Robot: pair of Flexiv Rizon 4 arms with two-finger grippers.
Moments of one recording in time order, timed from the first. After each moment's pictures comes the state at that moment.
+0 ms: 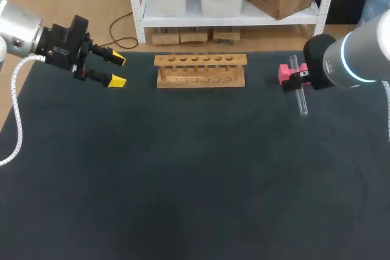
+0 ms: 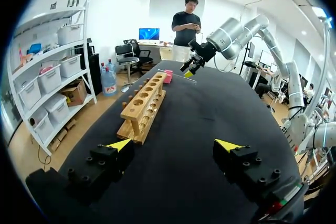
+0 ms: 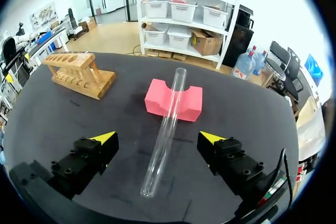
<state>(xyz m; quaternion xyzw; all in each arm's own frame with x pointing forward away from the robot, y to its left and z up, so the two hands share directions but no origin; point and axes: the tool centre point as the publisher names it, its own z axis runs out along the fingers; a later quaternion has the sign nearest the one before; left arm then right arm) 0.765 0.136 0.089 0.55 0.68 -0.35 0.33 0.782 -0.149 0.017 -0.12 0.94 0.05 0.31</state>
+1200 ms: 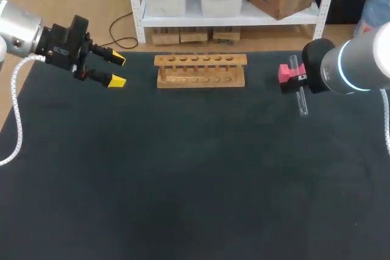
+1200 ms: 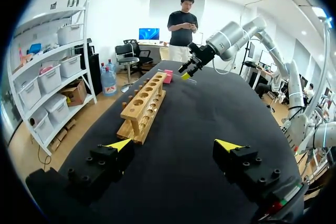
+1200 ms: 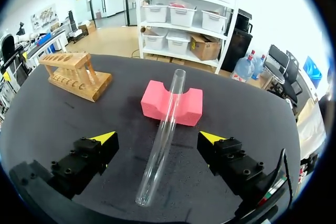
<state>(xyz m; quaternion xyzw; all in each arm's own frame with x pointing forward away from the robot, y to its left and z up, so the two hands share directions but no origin) 0.765 0.136 0.089 0.55 0.68 -0.35 0.33 0.790 -0.150 0.009 -0.12 0.93 0.04 0.34</state>
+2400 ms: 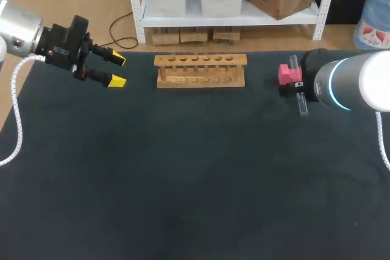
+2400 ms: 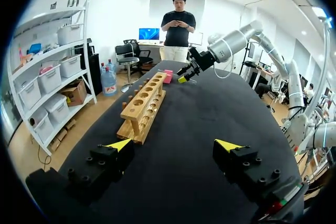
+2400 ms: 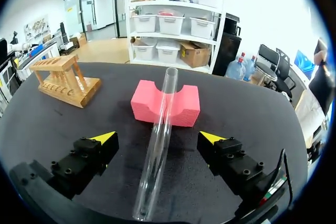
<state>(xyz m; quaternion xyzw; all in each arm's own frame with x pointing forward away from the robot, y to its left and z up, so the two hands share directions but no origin) 0.765 0.136 0.089 0.55 0.68 -0.35 0.33 0.801 -0.152 -0.010 -0.08 0.92 0.03 0.39</state>
